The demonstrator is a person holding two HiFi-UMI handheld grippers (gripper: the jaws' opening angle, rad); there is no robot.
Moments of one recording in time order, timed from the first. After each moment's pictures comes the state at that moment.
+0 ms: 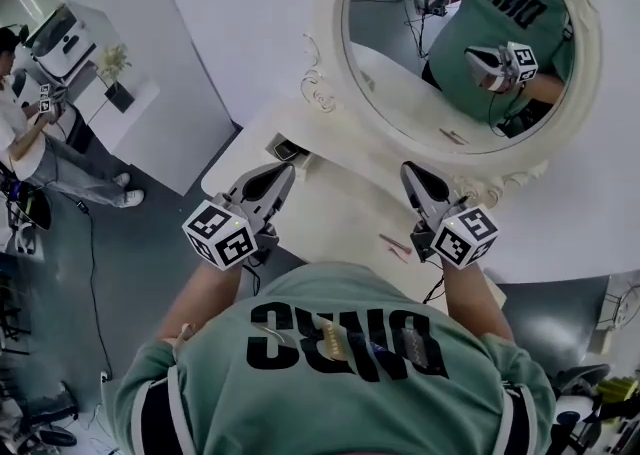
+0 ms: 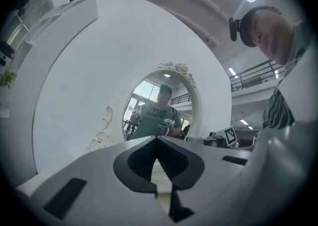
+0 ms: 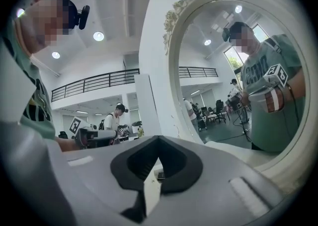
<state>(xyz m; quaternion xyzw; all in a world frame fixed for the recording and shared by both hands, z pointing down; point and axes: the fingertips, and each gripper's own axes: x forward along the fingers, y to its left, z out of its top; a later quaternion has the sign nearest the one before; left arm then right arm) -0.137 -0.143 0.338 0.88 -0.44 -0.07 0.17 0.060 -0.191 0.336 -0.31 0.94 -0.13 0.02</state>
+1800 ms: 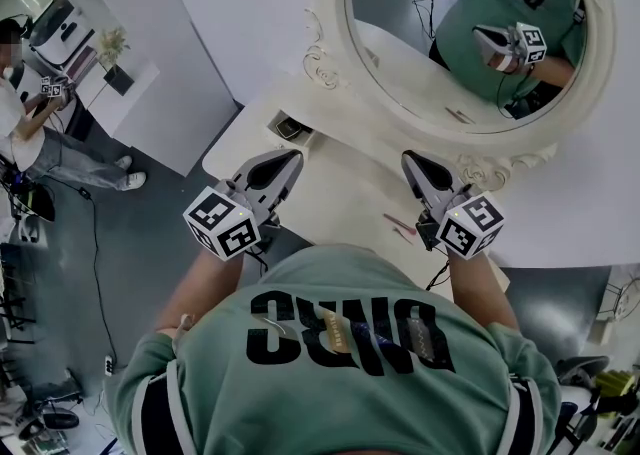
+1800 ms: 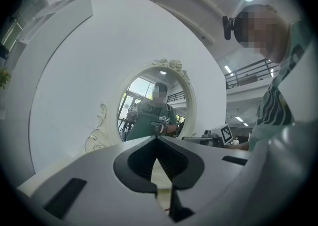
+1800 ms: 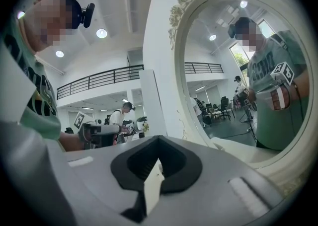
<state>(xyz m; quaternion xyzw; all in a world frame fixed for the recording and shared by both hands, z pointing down) -0.121 -0.131 0.339 0.89 -0.42 -0.06 0.16 0.055 -0.176 0.346 -0.28 0.95 -0.13 0.00</state>
